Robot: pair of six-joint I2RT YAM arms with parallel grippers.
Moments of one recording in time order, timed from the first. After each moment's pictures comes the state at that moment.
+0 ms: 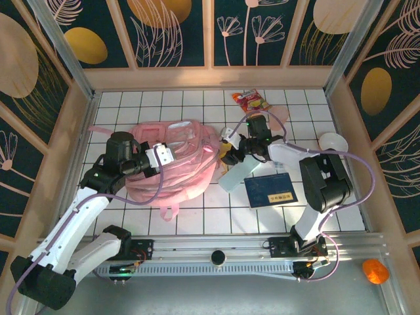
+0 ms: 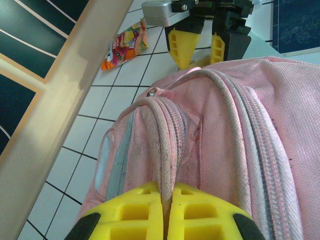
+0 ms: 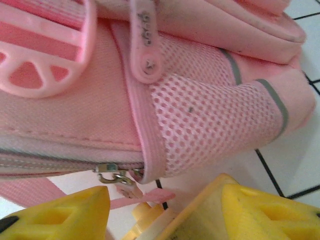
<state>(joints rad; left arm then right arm) -0.38 0.91 0.84 -0.48 0.41 0.84 0.43 1.72 1.01 -0.13 -0.66 -0.66</state>
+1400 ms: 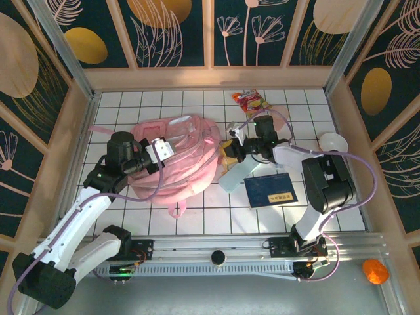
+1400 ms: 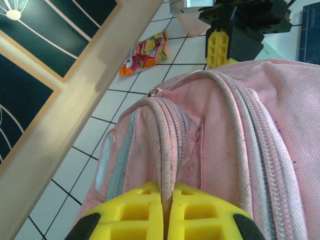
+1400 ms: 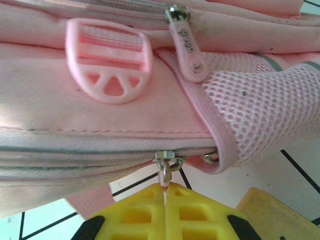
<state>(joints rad) -0.38 0.92 0.79 -0.32 0.38 0.71 0.38 1.69 0.92 0.07 -0.88 -0.31</state>
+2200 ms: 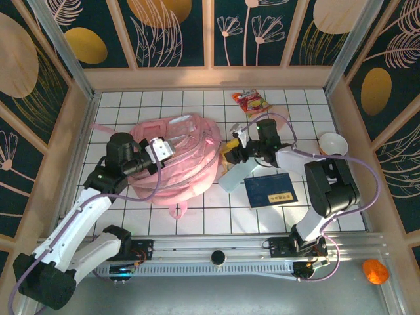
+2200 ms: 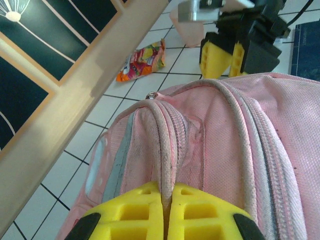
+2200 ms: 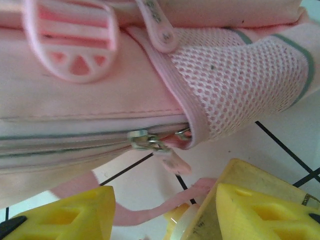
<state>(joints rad) -0.38 0.91 0.77 -0.29 0.43 0.66 0.37 1.66 0.85 0.11 -0.79 -0.27</state>
